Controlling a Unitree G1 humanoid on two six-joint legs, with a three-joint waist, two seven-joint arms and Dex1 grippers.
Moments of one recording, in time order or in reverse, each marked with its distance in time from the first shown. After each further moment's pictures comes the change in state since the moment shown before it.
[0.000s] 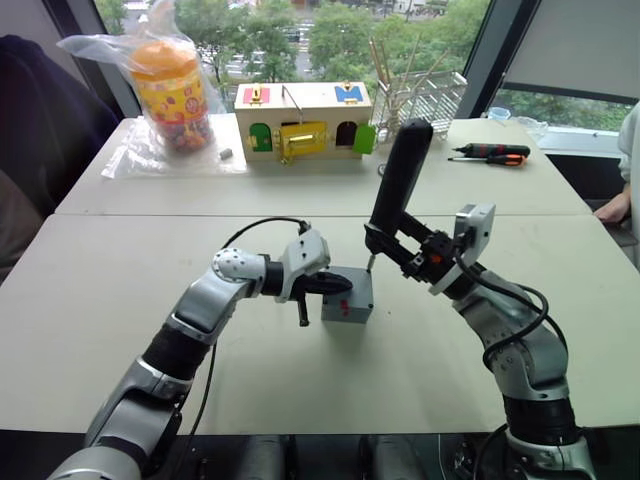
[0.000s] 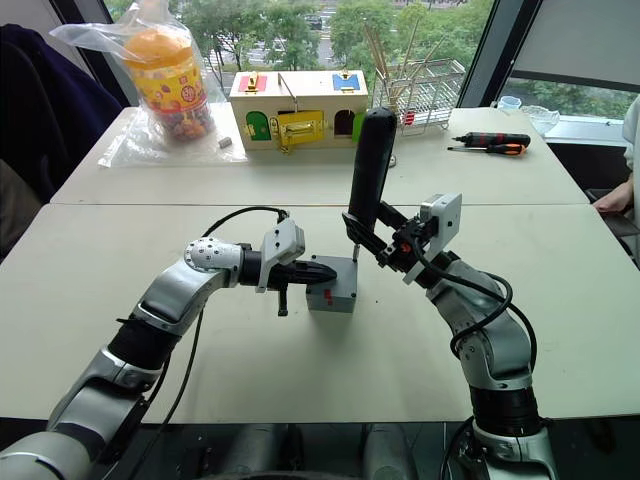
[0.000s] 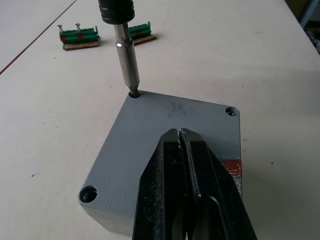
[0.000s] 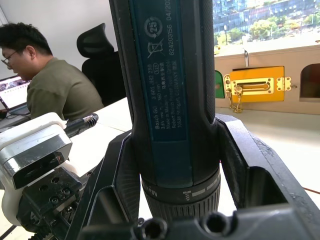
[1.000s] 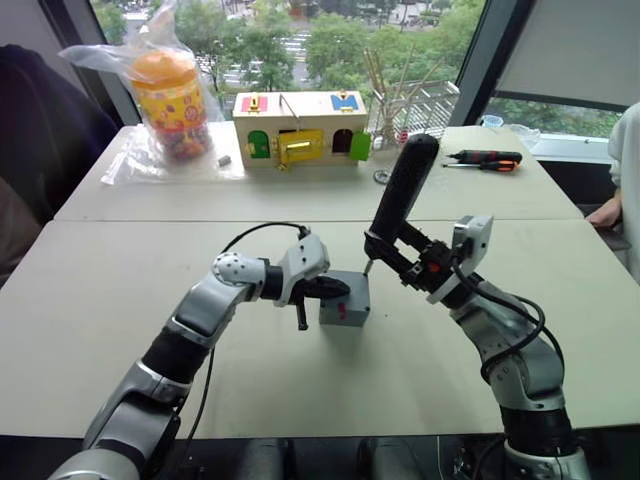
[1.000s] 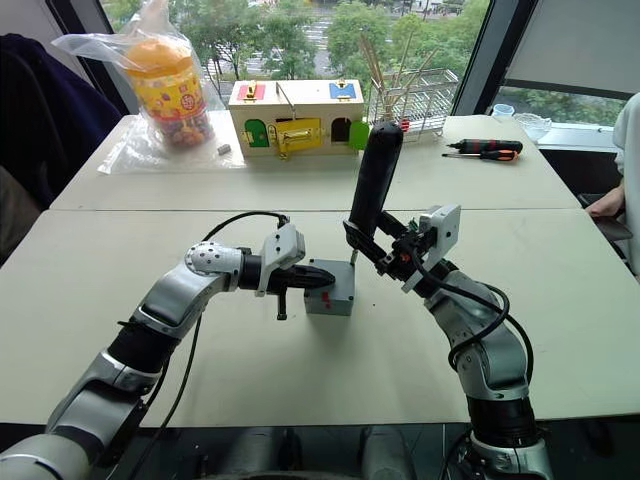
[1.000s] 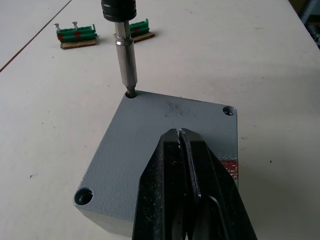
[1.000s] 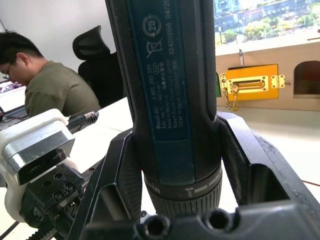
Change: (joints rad) left arm 0.019 0.004 -0.010 0.000 0.018 0.001 -0.002; right arm 0.054 0.021 0.015 0.000 -0.010 -0.037 -0.018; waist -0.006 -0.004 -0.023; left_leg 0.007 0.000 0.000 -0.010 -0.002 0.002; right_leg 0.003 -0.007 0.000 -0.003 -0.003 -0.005
